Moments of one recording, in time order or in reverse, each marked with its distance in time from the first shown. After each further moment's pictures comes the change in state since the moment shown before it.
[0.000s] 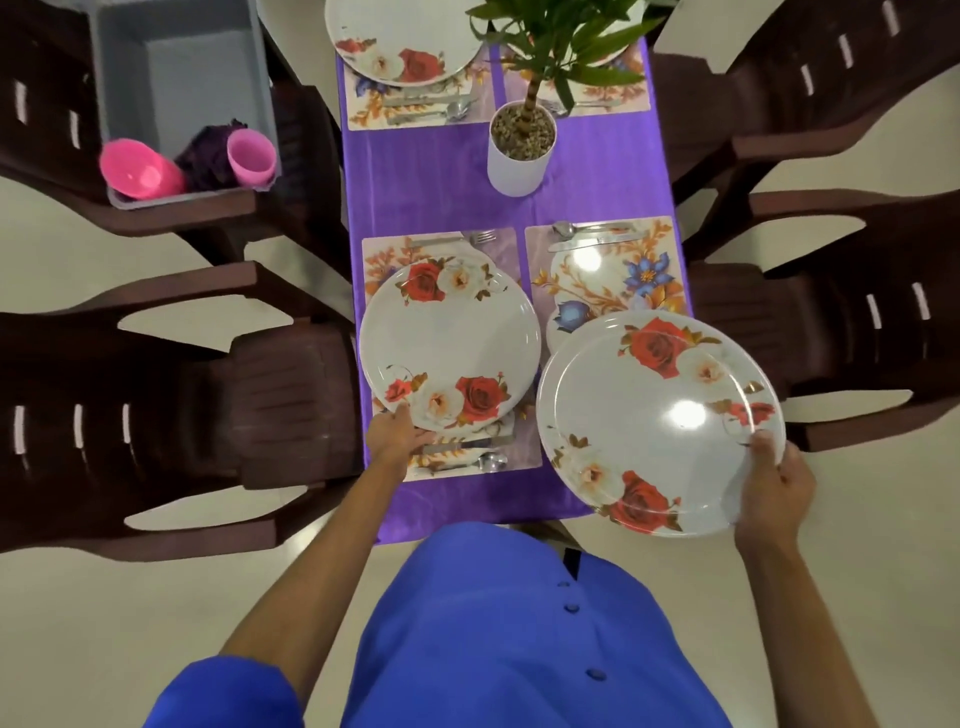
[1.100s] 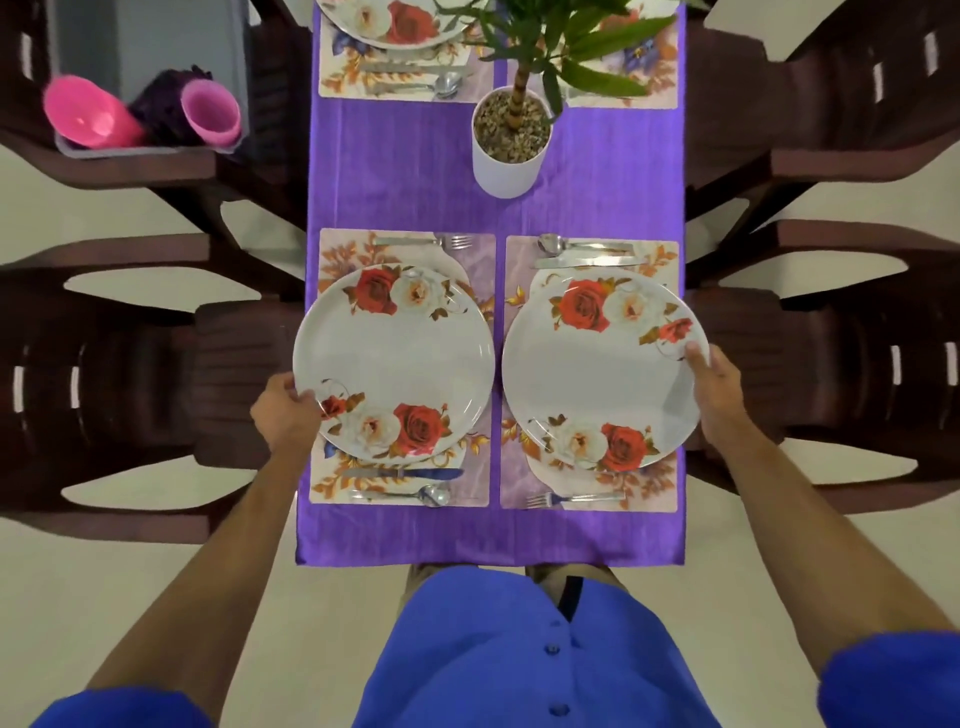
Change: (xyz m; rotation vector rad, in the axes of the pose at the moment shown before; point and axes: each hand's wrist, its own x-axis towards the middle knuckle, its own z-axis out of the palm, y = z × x) left_hand 0.028 0.058 -0.015 0.536 0.443 0.306; right_hand 0.226 -0.011 0.121 -0.204 -0.514 0.090
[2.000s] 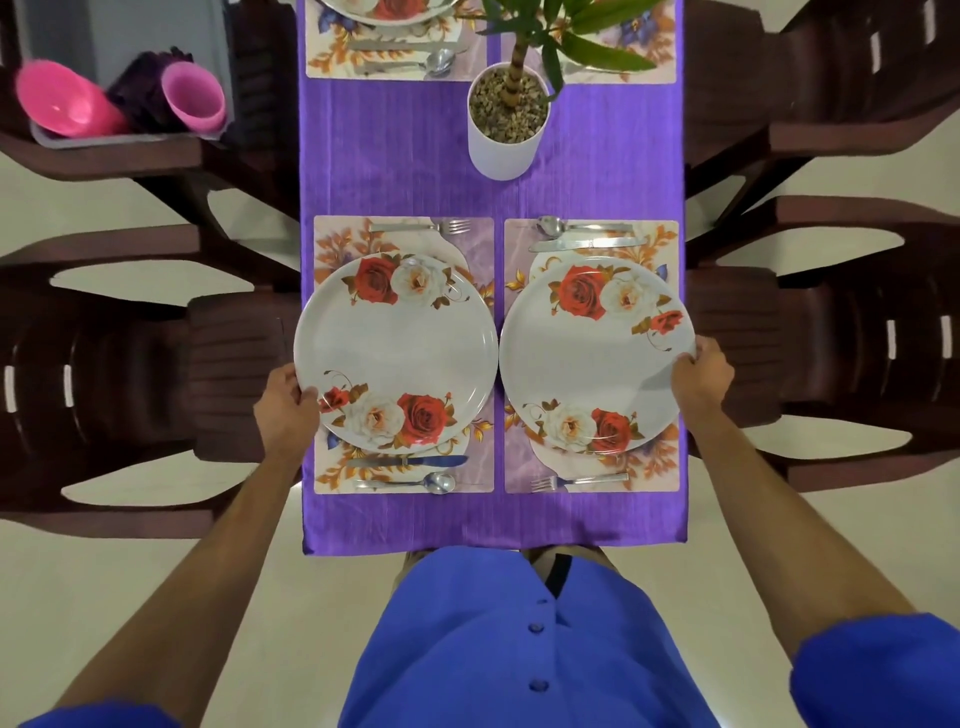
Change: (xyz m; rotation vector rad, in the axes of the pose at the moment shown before) left_hand -0.005 -0.016 -0.009 -0.094 -0.140 0.111; right_hand -0.011 -0.005 0.029 -0.514 0.277 0.065
